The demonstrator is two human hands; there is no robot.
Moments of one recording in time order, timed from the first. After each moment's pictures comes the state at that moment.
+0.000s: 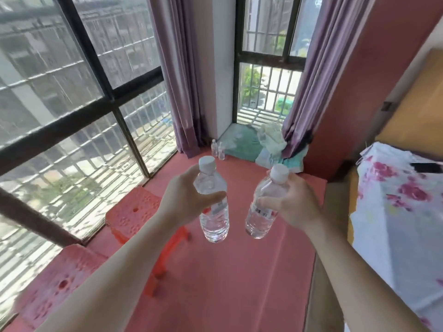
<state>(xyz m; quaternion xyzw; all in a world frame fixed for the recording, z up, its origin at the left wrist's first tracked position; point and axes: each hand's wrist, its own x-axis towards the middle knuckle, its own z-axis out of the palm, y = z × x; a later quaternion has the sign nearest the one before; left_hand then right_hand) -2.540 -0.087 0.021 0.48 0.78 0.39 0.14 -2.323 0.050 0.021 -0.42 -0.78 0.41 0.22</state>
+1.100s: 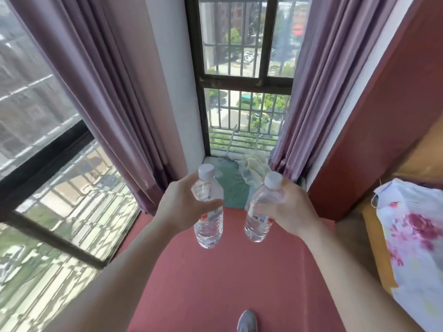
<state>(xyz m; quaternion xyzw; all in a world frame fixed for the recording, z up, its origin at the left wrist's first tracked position) -2.861 0.470 0.001 0.53 0.75 0.34 0.20 -2.625 0.558 -0.008 -0.47 -0.74 0.41 0.25</state>
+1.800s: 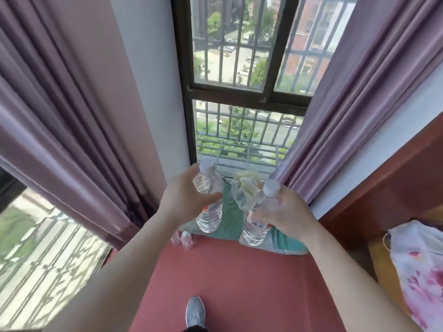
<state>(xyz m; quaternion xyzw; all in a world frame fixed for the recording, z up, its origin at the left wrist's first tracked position) -3.025 0.801 -0.025 0.54 0.73 0.35 0.22 -2.782 0.861 -0.033 -0.51 -0.74 0.40 0.17</state>
